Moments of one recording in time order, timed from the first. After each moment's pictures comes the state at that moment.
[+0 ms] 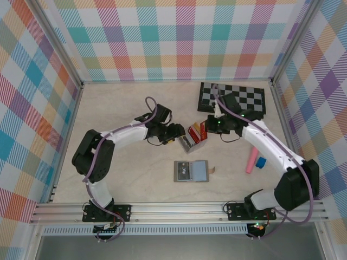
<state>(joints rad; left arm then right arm) -0.59 1.77 1.19 -0.36 0.38 -0.89 0.43 1.37 1.18 -0.76 -0.23 0.52</state>
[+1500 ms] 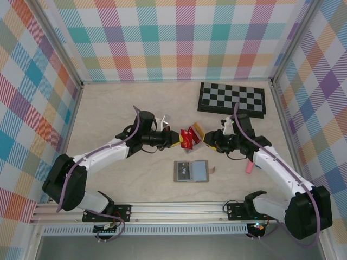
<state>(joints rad) -0.62 1.42 0.84 0.01 0.68 -1.02 0.37 1.11 0.75 -0.48 -0.57 0.82</state>
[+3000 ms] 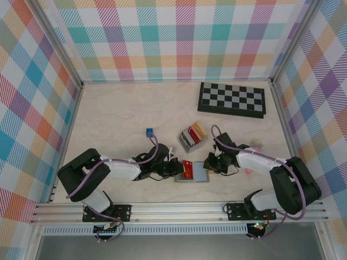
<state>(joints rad) -0.88 1.57 0.53 0.33 0.41 -1.13 0.51 1.37 0.56 -0.43 -0.36 0.81</state>
